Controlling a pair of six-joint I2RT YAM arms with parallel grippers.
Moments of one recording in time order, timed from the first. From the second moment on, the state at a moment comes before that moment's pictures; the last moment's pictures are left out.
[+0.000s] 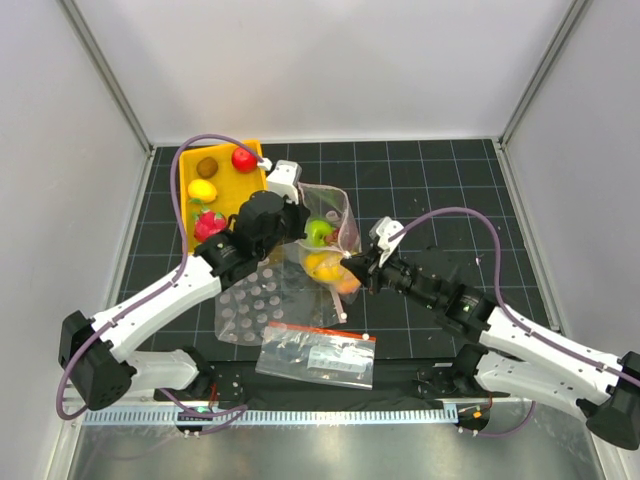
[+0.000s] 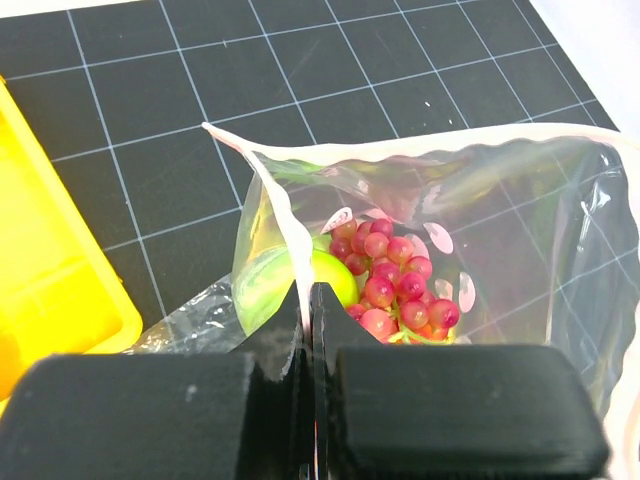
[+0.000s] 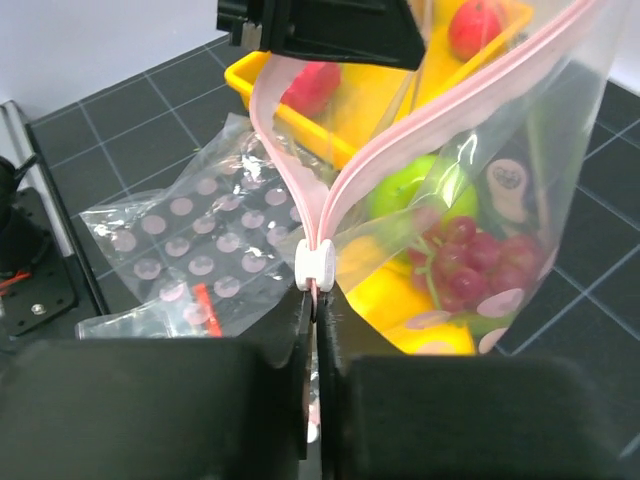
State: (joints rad) left arm -0.78 1.23 1.07 -0.16 -0.29 -0.32; right arm 0.91 0.83 0.62 0.10 -0.04 0.05
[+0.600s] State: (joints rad) left arm -0.93 1.03 1.06 -0.17 -0.35 -0.22; right arm 0.91 0.78 1.01 -0.44 0.08 0.15
